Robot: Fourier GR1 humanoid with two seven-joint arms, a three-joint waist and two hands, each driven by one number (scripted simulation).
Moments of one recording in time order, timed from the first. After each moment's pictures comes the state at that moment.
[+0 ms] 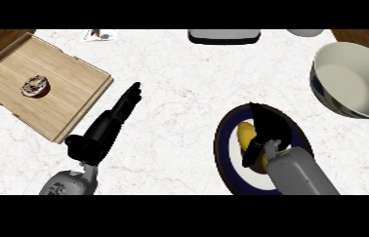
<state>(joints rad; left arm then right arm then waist) -0.13 0.22 -0.28 -1.58 0.11 -0.03 0.05 -0.32 -0.22 0.37 -1.39 0.66 0.31 0.92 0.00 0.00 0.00</state>
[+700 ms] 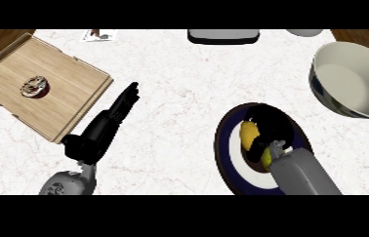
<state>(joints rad) -0.12 0.17 -0.21 -1.58 0.07 -0.09 0.05 -0.30 -0.22 0.34 -1.36 0.81 0.25 0.68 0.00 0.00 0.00</state>
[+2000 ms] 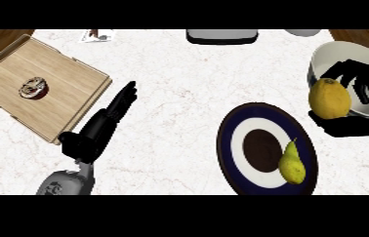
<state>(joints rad) -0.12 0.17 -0.18 -1.58 0.06 -0.12 0.06 -0.24 -0.55 -0.05 -1.76 0.55 0.12 0.14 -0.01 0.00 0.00</state>
